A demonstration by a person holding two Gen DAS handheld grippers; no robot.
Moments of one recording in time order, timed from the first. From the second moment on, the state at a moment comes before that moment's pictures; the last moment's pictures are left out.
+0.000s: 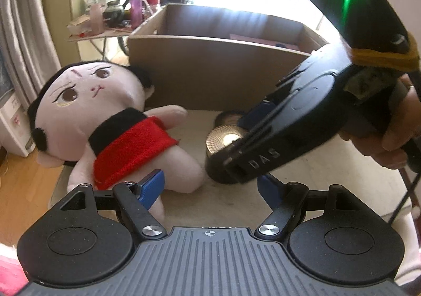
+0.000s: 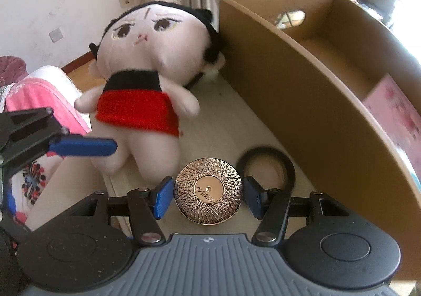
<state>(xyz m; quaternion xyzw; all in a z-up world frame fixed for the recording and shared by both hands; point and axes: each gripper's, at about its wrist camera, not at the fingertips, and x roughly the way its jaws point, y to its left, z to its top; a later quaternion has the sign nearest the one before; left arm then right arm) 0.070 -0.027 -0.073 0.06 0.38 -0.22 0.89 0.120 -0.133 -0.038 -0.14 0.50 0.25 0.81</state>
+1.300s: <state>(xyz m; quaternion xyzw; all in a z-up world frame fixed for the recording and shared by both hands) 0.070 -0.107 -0.109 0.12 0.38 -0.33 0.86 0.094 -0.227 -0.038 -0.03 0.54 0.16 0.83</state>
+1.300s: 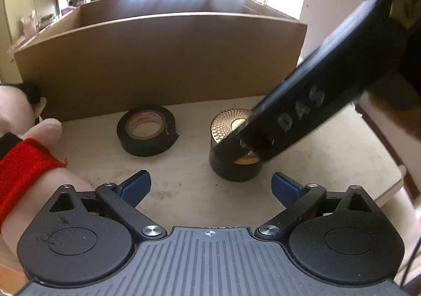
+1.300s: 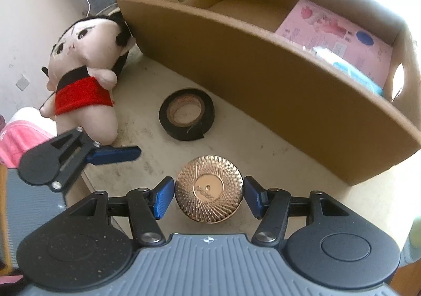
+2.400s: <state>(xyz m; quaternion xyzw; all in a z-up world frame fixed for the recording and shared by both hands) 0.099 -0.141 -0.116 0.14 0.35 -0.39 0.84 0.112 -0.219 -0.044 -0.04 0.58 0.16 0.79</state>
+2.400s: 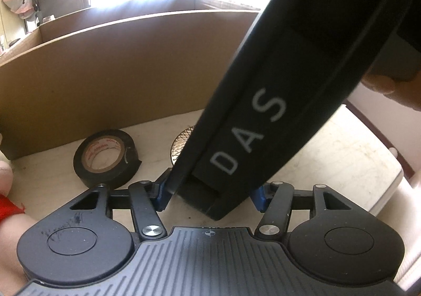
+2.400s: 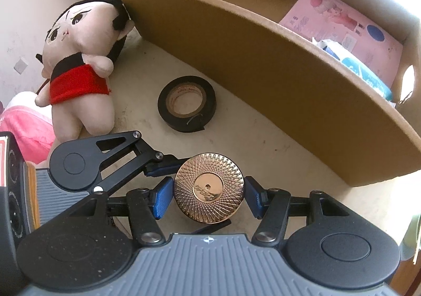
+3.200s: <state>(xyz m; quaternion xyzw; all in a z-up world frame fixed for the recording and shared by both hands) 0.121 -0.140 -0.078 0.13 0.33 -0.37 0.86 0.101 -0.216 -0.018 -0.02 0.56 0.17 0.81</state>
